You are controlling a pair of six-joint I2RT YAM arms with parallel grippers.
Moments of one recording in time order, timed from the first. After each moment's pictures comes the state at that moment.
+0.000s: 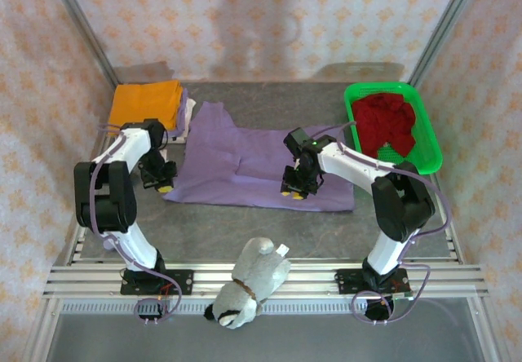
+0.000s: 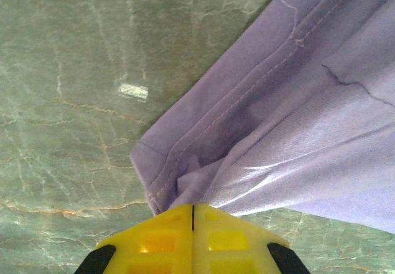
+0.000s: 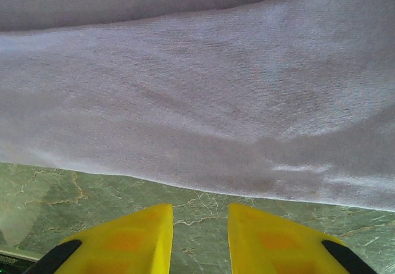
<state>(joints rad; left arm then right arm) 0.12 1.73 1.19 -1.17 0.07 -0.26 0.59 1.72 1.19 -0.89 -0.31 0.80</state>
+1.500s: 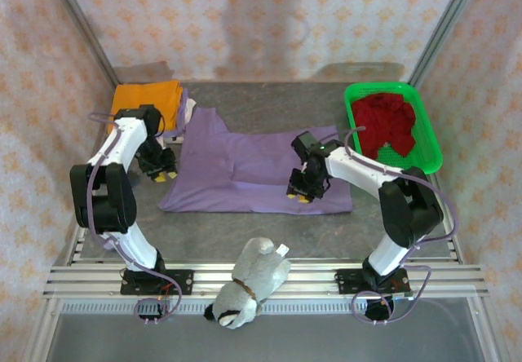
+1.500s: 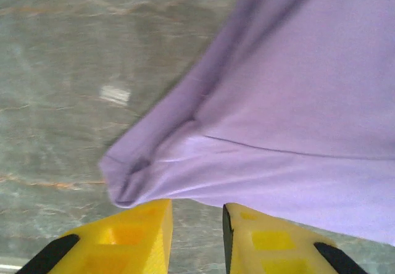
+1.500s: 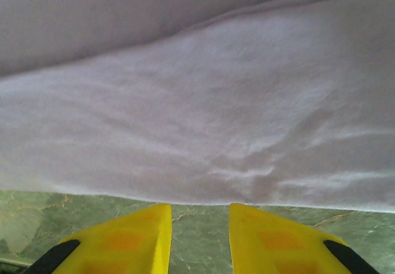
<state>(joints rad) 0.08 1.72 1.36 -1.29 0.13 -0.35 0.54 1.66 1.10 -0.87 -0.30 0.83</state>
